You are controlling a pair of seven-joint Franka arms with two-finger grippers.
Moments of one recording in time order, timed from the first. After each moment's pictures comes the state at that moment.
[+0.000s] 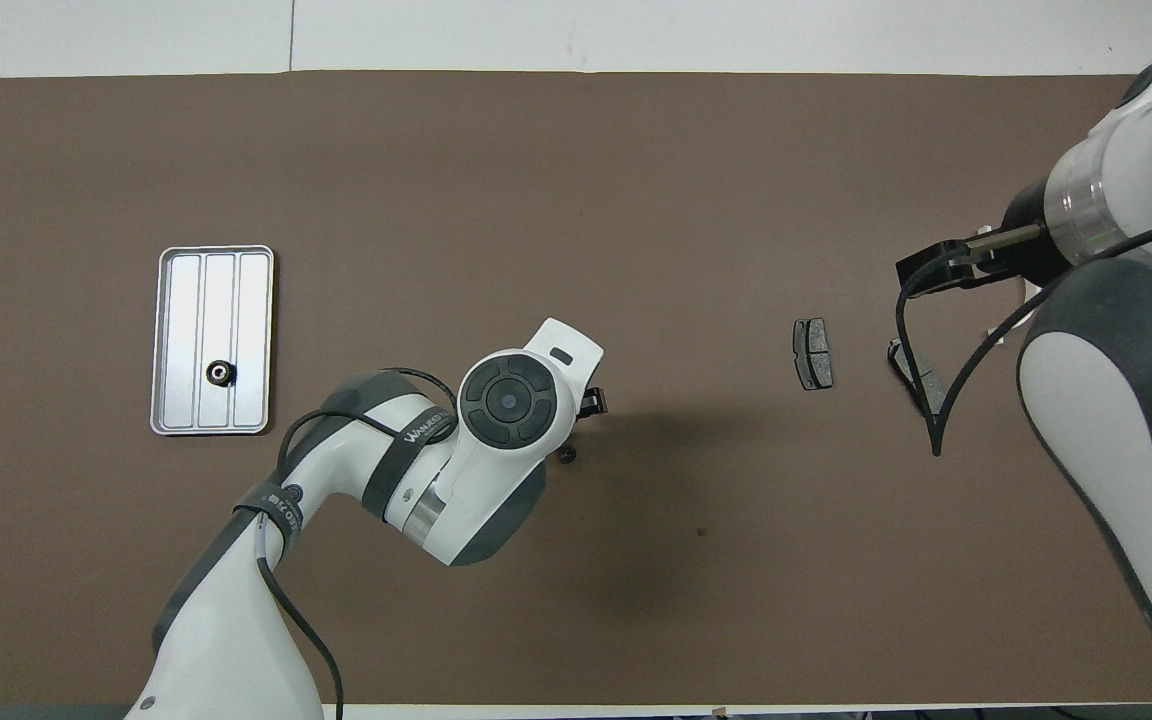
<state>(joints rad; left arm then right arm) -0.72 0.29 -0.02 -2.01 -0.01 2.33 -0.86 0.05 0.06 0.10 -1.57 -0.04 1.65 0.02</state>
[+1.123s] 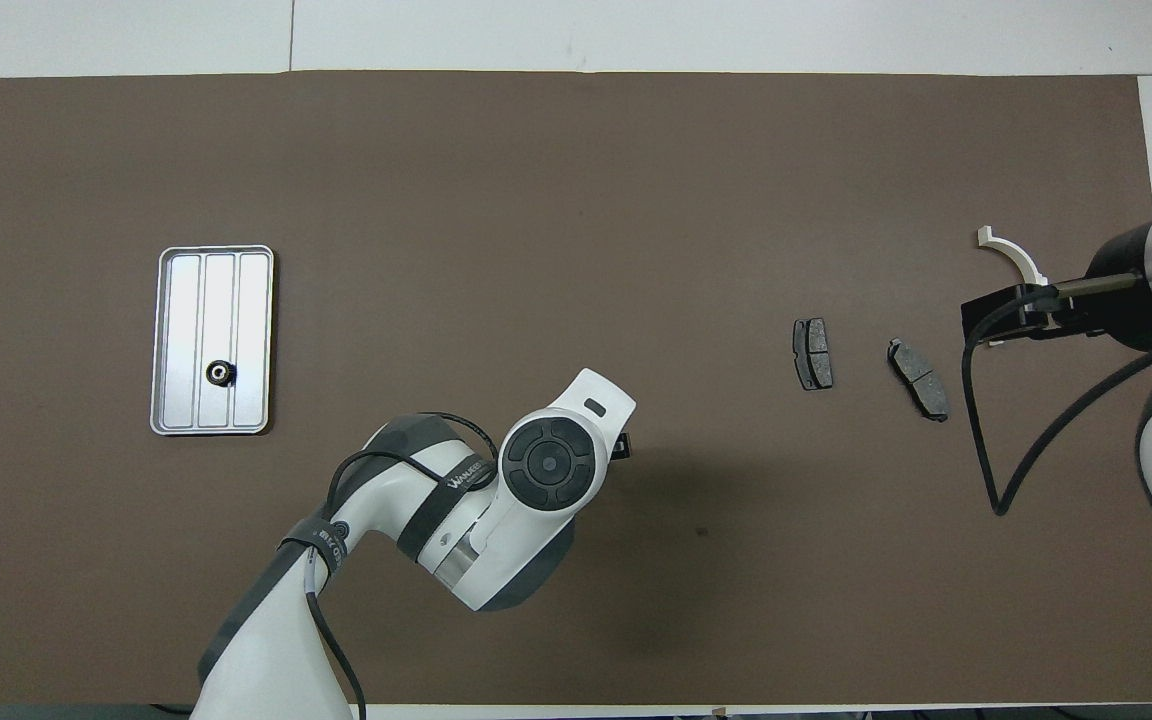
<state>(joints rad) -0.80 0.29 -0.02 -2.08 -0.01 2.40 -0.88 0.05 -0.04 0.06 -1.62 0.00 1.56 0.07</state>
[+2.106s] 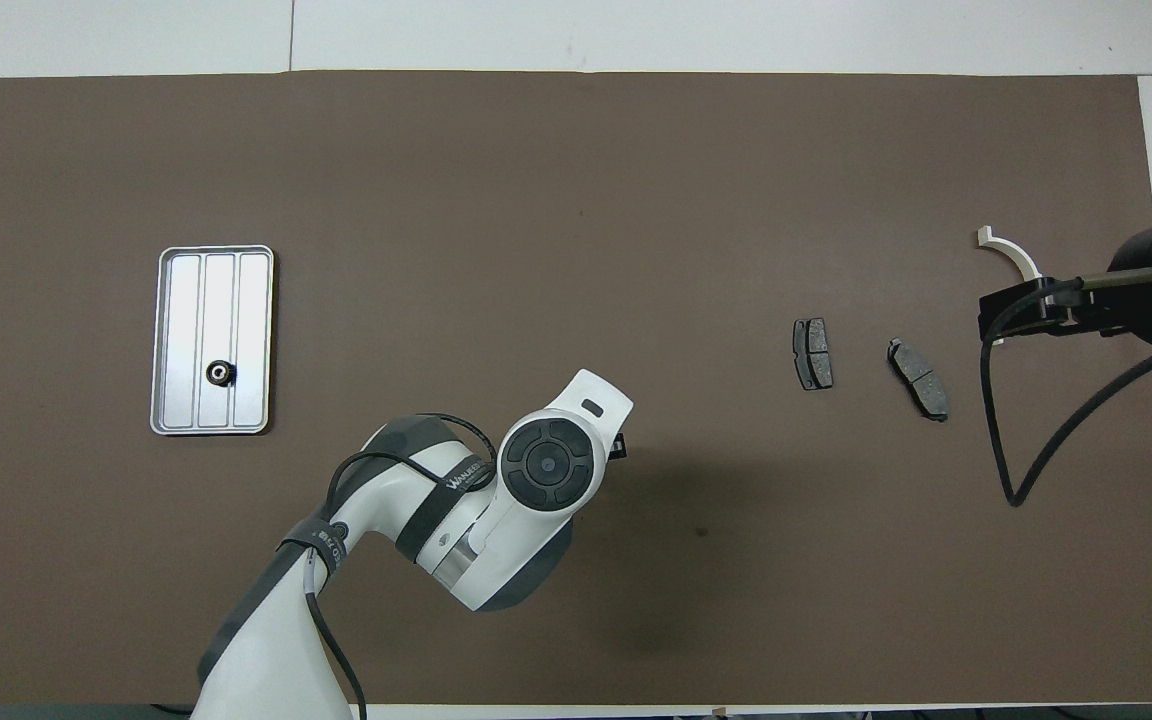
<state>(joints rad) -0.80 0.28 0.00 -2.09 -0.01 2.40 -0.88 0.04 -0.04 0.03 -1.62 0.00 1.56 0.07</state>
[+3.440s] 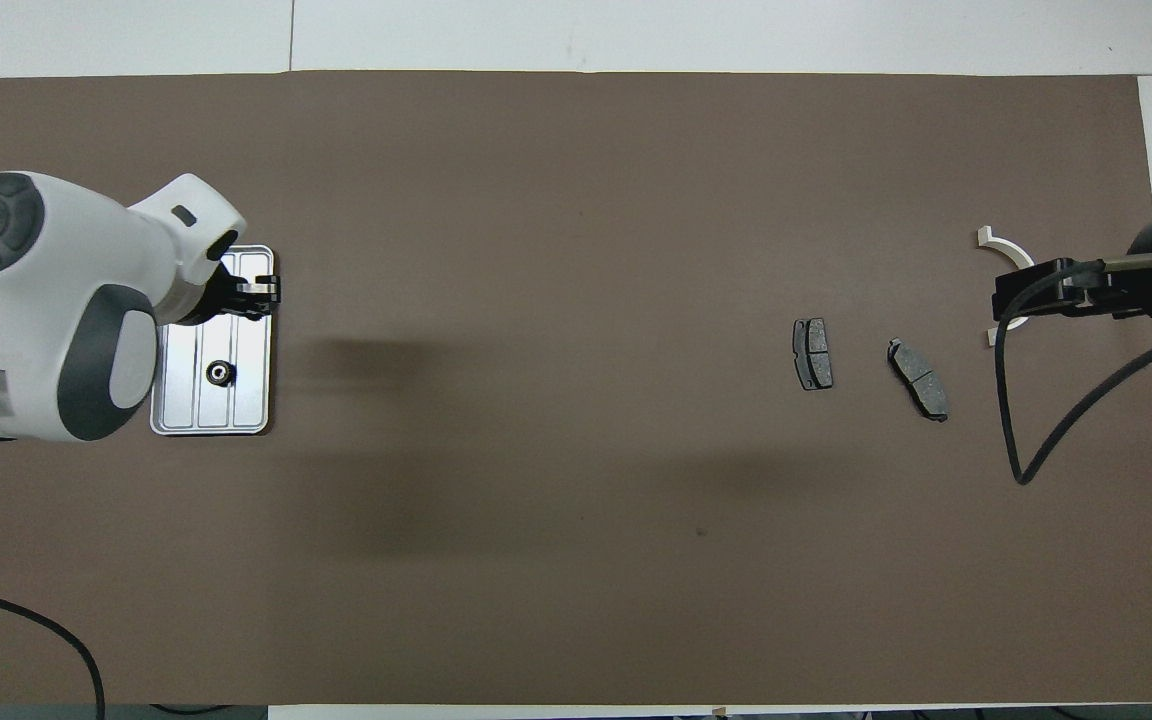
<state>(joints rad) -0.14 0.16 0.03 -1.96 -0.01 2.18 -0.07 0.07 -0.04 -0.01 -1.63 0.00 1.61 0.07</state>
